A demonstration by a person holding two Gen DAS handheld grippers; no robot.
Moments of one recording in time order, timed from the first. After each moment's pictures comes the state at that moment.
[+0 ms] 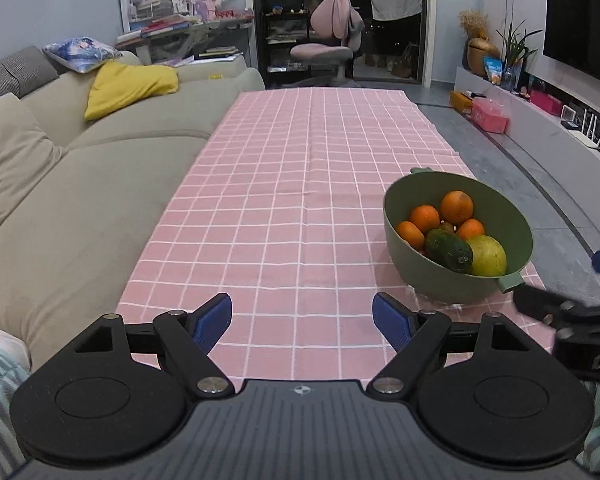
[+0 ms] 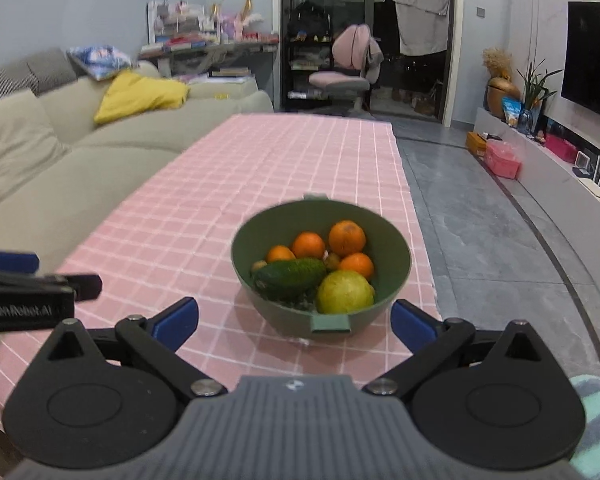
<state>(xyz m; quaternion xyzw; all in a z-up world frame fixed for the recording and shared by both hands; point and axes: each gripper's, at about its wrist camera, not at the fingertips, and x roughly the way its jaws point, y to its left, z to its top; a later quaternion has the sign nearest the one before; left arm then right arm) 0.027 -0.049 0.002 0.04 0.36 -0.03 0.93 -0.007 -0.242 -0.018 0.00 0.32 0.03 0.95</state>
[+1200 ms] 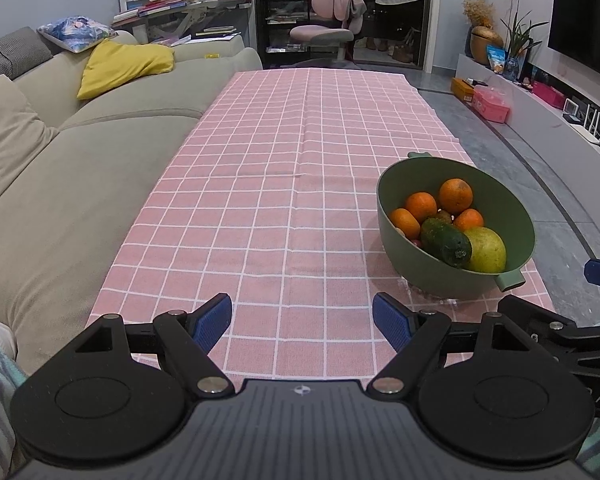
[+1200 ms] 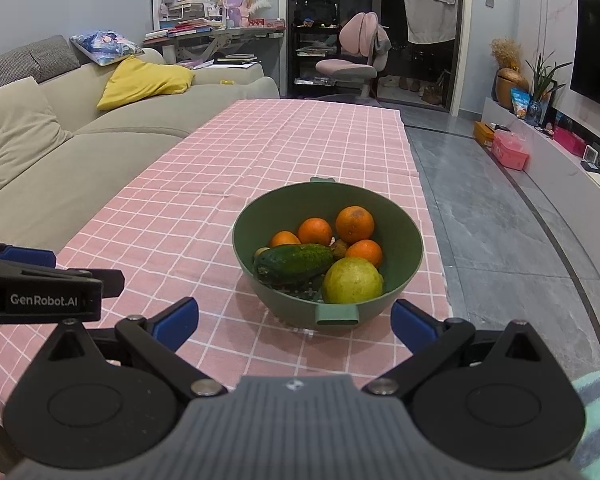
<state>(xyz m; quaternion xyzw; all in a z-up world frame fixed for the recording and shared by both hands) 0.033 -0.053 -0.003 0.03 0.39 -0.03 0.92 0.005 -0.239 -0.027 0.00 0.33 0.05 0.94</state>
